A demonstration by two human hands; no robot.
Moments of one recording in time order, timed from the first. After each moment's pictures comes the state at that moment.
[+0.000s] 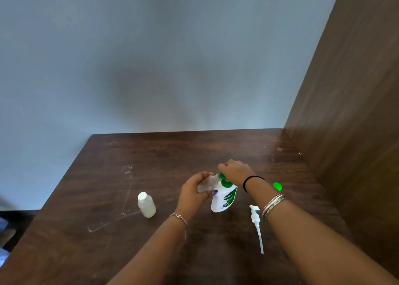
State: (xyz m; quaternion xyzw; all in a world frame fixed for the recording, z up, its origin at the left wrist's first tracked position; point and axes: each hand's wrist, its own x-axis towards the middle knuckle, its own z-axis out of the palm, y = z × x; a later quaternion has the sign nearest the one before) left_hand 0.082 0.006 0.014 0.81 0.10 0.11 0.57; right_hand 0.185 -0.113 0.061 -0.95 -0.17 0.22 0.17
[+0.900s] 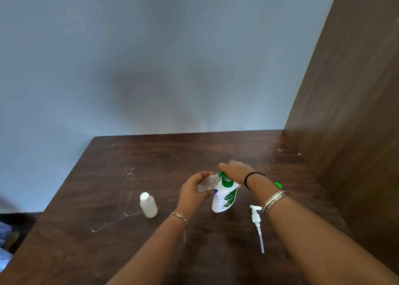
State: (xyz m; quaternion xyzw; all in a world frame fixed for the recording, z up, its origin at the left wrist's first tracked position) left_hand 0.079 0.006 0.023 0.81 0.11 0.11 0.56; right_hand 0.184 -0.114 0.071 -0.94 -0.13 0.26 0.20
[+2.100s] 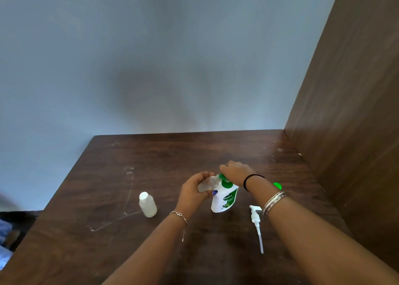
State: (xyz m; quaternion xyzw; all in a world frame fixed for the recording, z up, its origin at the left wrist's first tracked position) left_hand 0.081 0.006 0.020 0.82 0.10 0.10 0.55; right_hand 0.184 -0.116 0.066 -0.94 -0.17 0.24 0.17
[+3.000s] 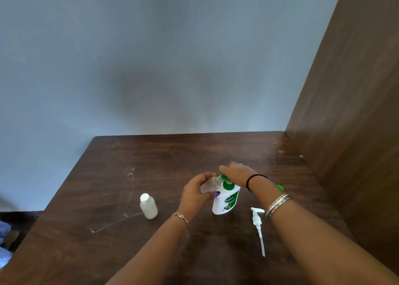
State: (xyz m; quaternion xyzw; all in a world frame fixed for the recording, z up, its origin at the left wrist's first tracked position) left_hand 0.083 0.005 0.021 0.82 0.10 0.10 0.55; right_hand 0.189 -0.116 0.065 -0.94 -0.16 0.26 0.19
